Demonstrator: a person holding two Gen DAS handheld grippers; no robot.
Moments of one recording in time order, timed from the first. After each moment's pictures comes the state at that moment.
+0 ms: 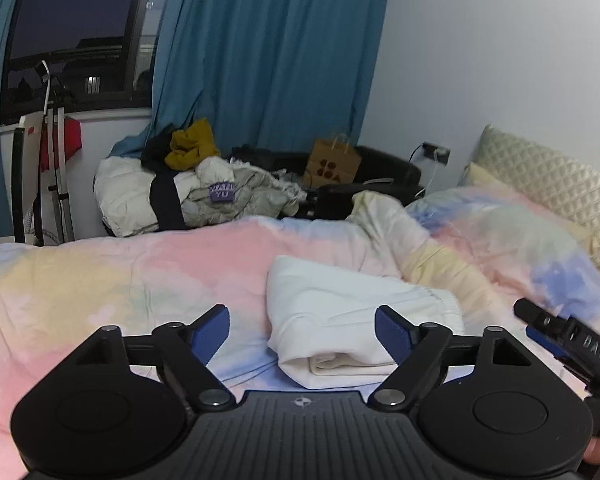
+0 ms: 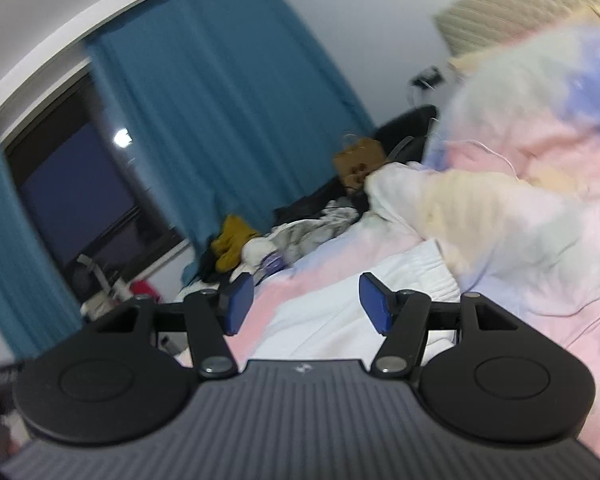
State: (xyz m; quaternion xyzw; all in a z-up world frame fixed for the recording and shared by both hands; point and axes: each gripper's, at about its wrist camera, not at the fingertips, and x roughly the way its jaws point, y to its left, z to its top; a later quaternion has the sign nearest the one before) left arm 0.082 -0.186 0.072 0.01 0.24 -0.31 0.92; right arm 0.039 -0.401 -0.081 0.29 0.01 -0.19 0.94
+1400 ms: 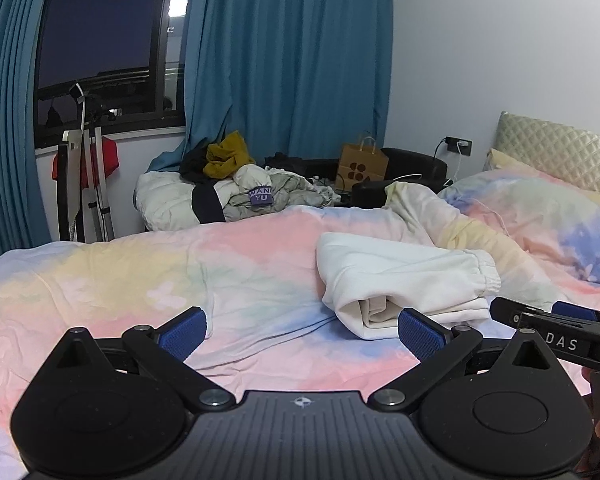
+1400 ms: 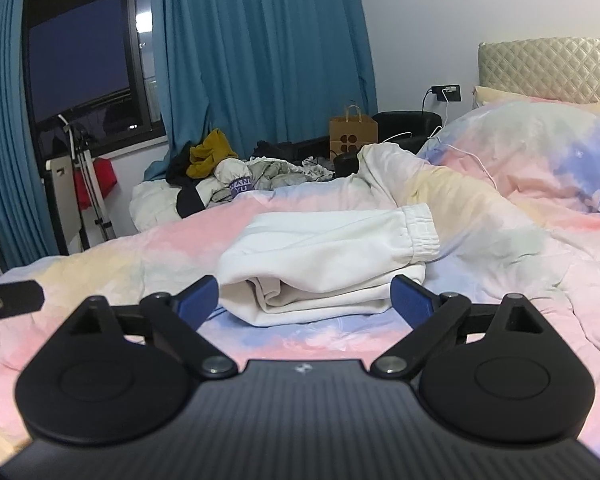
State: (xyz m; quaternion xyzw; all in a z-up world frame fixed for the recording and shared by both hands) left arm 0.016 -0.113 0.023 0.05 0.20 -0.27 0.94; right arm 0.026 -0.269 -0.082 0.13 0.14 -0.24 0.95
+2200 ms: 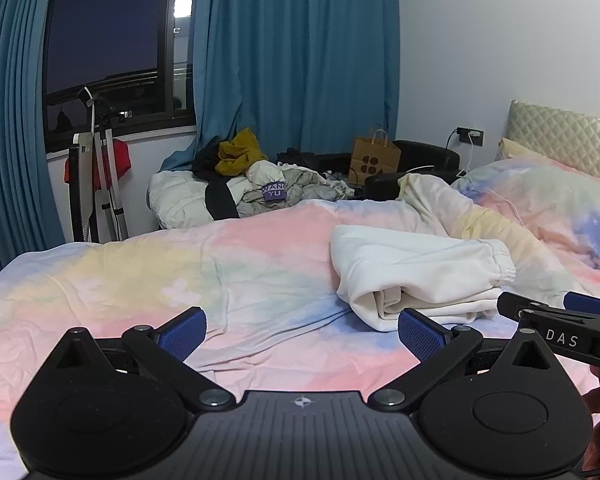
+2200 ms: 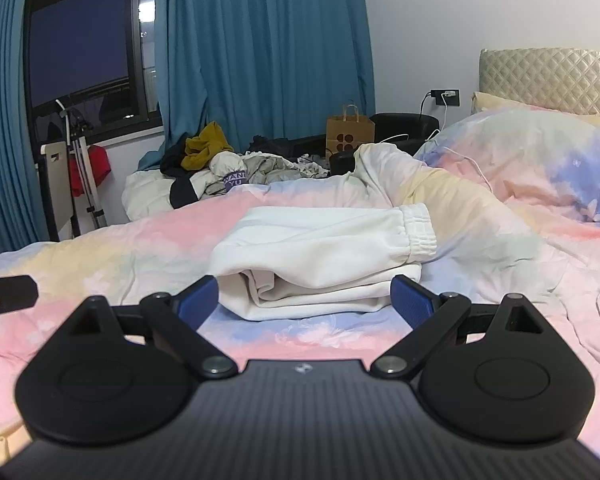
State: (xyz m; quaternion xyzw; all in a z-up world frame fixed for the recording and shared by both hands) left arm 0.016 -0.115 0.017 0.07 0.21 -0.25 0.94; right arm 0.032 -0.258 -0.085 0.11 0.15 -0.25 0.95
